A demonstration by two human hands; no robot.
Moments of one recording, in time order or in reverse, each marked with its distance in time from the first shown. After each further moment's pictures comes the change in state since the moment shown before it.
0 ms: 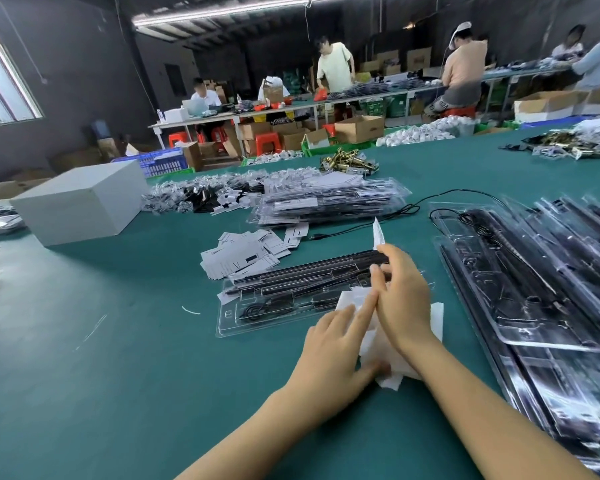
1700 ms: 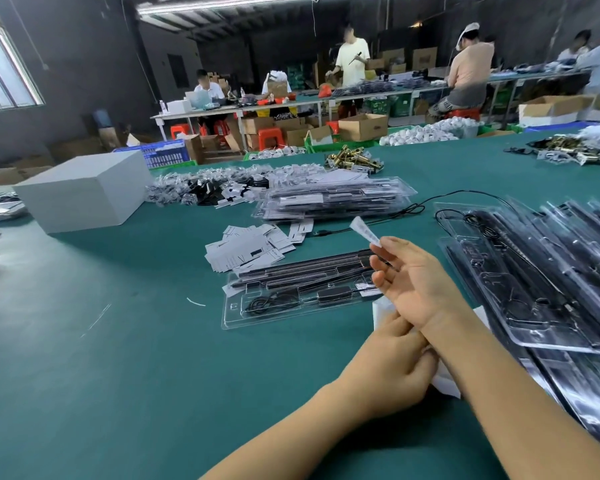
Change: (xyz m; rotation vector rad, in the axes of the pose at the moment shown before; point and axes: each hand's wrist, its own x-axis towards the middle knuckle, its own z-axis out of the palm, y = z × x) left_hand 0.018 0.044 0.022 -0.461 0.185 0.228; right_hand 0.027 -0.029 -0.028 1.242 -0.268 0.825
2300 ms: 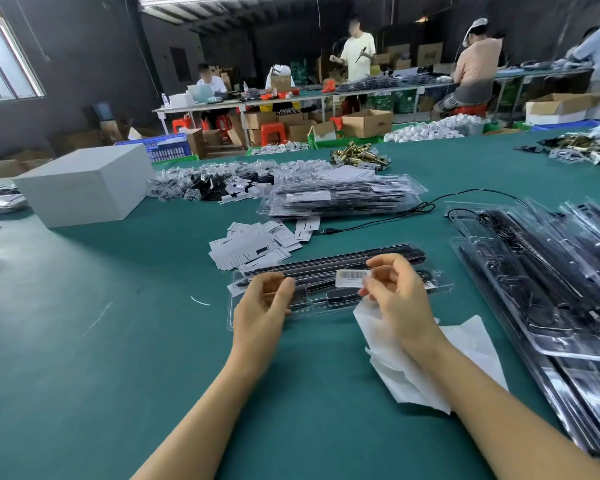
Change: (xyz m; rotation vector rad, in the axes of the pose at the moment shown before) left_hand -0.031 -0.082 -0.108 -0.347 0.623 -0.573; right_hand 0.016 0.053 -0.018 -0.687 -0.037 -0.405
